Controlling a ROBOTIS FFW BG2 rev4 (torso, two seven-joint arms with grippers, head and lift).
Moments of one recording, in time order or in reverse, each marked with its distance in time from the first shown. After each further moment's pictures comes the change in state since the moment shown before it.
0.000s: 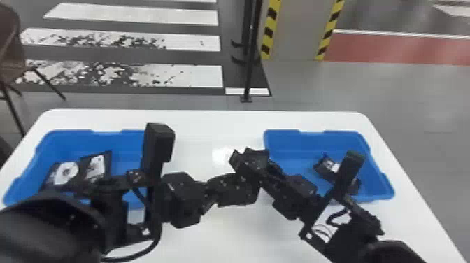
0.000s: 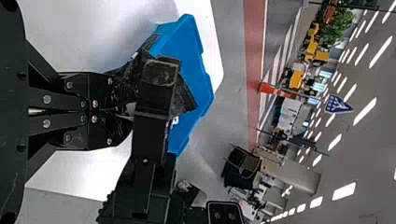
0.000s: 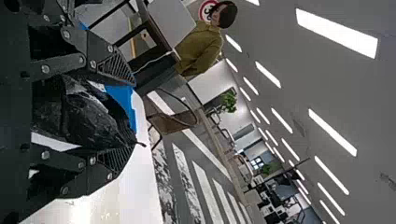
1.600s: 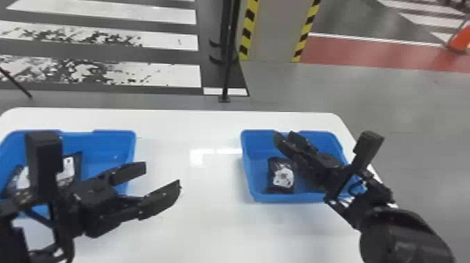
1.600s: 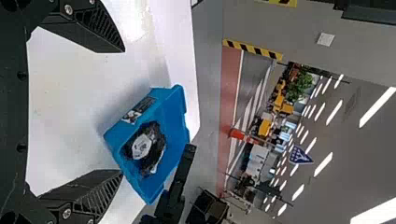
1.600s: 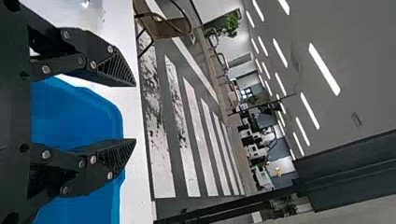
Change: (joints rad) left arm 0.184 -0.037 0.270 -0.093 0.035 -0.071 0.017; right arm -0.185 -0.049 -0.232 0.264 0.163 -0.073 -0.027
